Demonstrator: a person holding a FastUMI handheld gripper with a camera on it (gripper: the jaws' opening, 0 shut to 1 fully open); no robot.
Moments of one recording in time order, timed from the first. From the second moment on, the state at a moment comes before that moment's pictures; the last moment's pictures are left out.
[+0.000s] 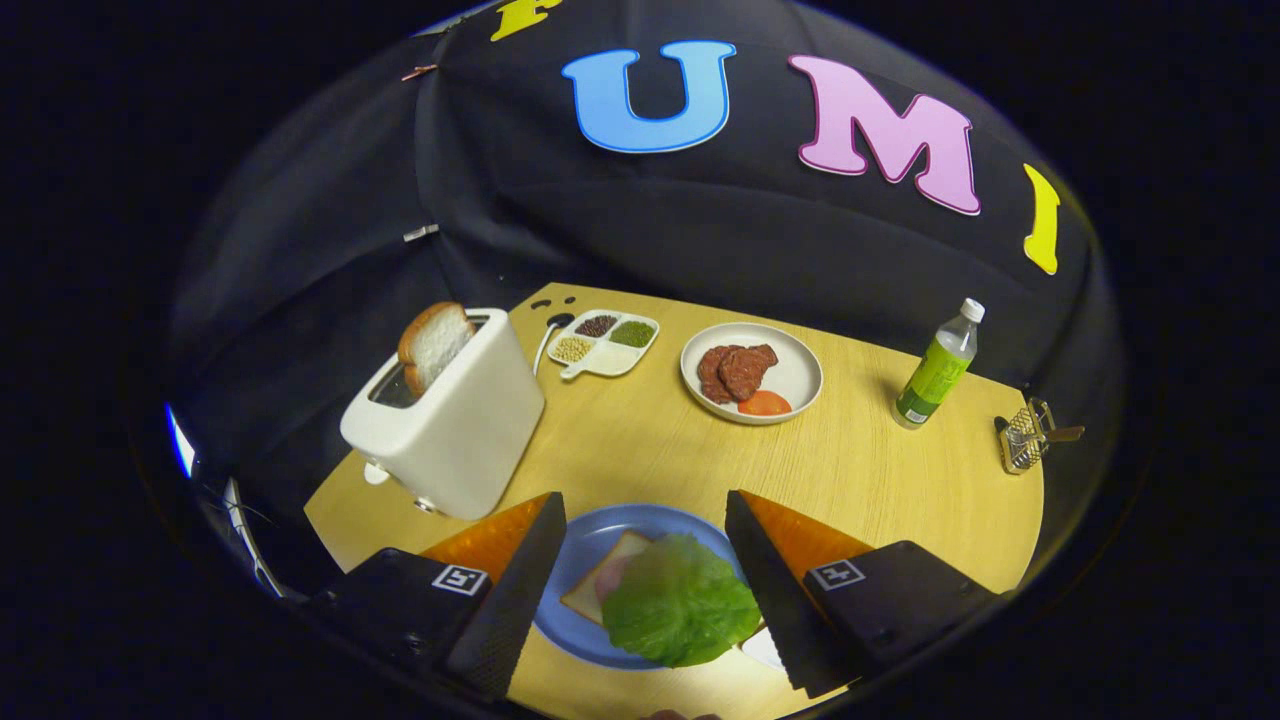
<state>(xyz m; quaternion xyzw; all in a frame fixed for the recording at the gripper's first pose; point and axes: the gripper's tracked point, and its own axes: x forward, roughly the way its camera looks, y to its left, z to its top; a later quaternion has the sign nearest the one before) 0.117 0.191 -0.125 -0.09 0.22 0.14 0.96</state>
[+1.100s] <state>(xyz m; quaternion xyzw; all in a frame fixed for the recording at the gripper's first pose) 0.170 0.400 -0.116 -0.13 0.17 0.22 0.95</state>
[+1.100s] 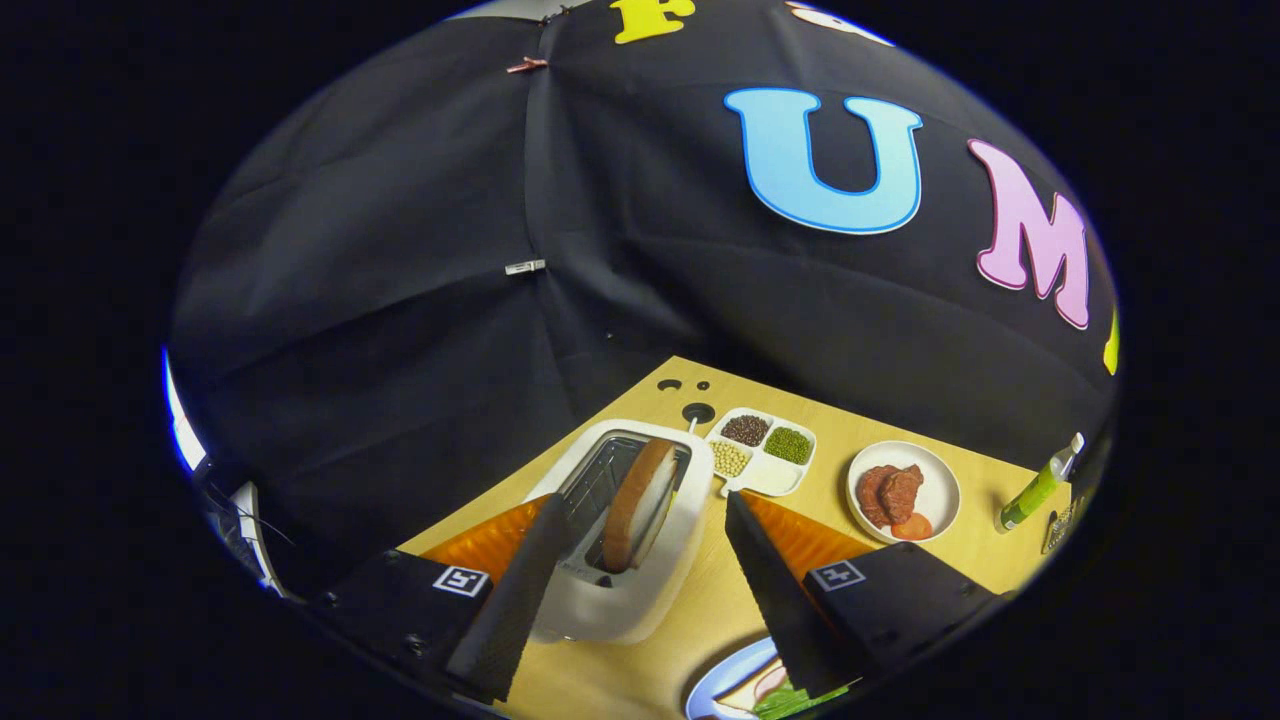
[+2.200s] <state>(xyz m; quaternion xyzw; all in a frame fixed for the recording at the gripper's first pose) 0.188 0.424 -0.137 -0.08 0.21 0.20 0.95</state>
